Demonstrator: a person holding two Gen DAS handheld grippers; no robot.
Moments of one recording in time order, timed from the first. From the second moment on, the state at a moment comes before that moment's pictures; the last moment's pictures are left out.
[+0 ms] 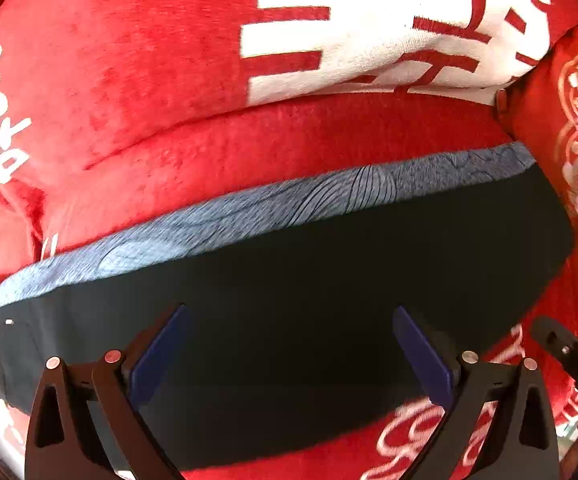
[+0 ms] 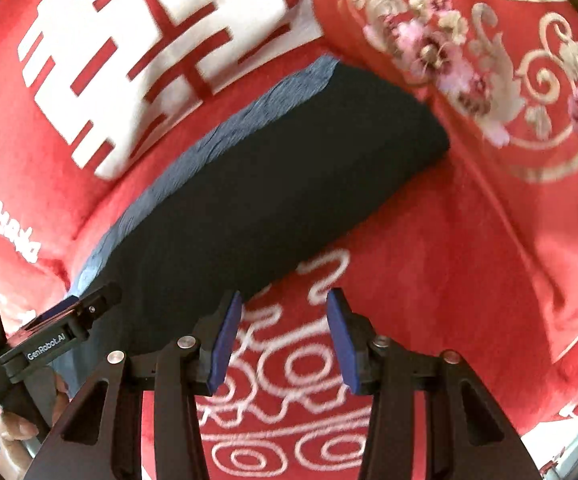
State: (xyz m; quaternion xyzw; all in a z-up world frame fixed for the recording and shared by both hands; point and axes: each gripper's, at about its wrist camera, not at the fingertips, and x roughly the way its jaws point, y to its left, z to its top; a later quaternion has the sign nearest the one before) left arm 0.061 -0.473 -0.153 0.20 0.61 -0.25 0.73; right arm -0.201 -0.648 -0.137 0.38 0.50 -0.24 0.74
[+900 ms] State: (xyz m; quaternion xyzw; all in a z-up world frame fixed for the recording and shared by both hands) left arm 0.070 -0.504 -0.187 0.21 0.61 -0.20 0.73; right arm -0.202 -0.683 -0.163 0.46 0.47 -0.20 0.73
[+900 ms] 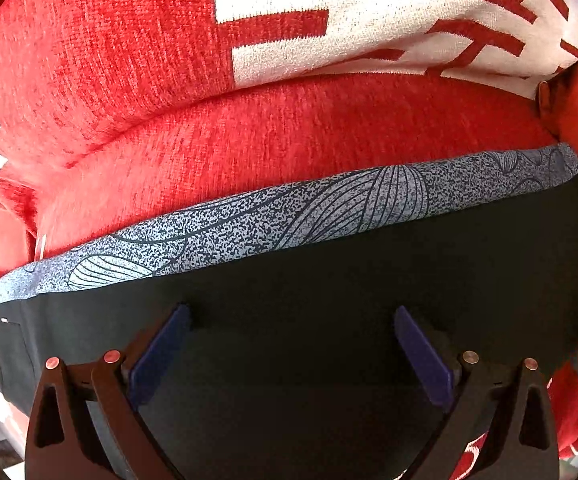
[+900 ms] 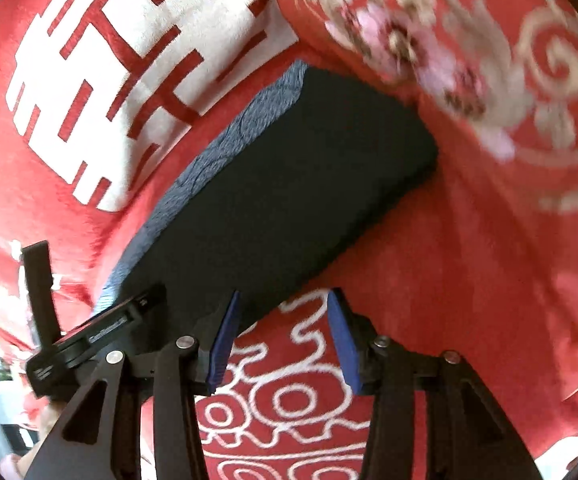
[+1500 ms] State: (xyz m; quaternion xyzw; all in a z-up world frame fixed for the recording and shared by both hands) left arm 0.061 -0.495 -0.191 0.21 0.61 -0.20 0.74; right arm -0.234 -0.679 -0.183 0.57 0.34 -0.18 0.73
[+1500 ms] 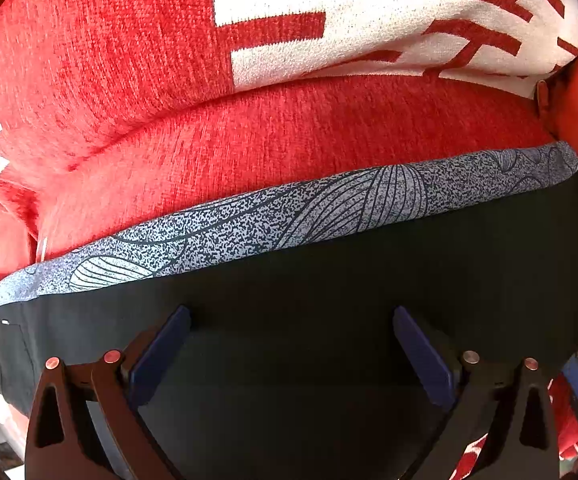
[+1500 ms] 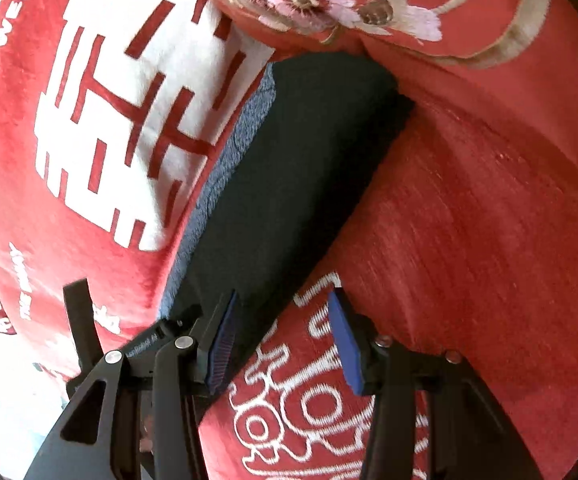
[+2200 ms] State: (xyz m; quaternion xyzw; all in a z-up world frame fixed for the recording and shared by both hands) left arm 0.041 -0.485 -0.165 0.19 0.61 -0.22 0.74; right arm -0.186 -0.717 -0.187 0.55 0.33 -0.22 0.74
